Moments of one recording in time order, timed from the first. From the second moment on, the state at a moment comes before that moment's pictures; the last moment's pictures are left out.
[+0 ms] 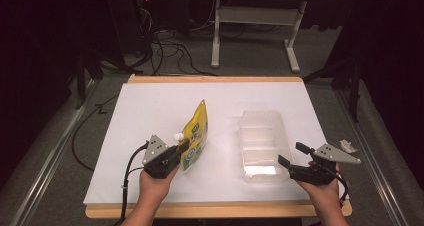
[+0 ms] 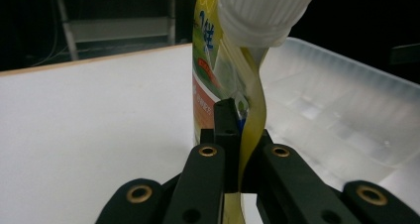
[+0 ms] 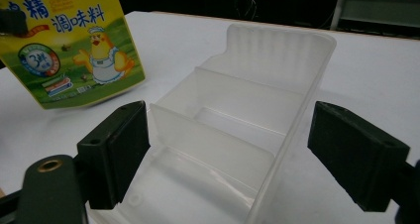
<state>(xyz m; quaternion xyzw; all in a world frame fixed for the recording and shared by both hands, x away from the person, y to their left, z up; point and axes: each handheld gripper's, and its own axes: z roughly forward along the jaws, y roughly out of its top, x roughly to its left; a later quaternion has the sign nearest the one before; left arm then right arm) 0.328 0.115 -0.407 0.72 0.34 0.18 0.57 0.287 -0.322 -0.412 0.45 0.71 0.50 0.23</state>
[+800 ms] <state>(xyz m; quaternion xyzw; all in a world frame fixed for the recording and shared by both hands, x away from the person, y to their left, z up) 0.321 0.129 -0.395 0.76 0.18 0.05 0.62 0.310 -0.222 -0.358 0.30 0.78 0.54 0.14</state>
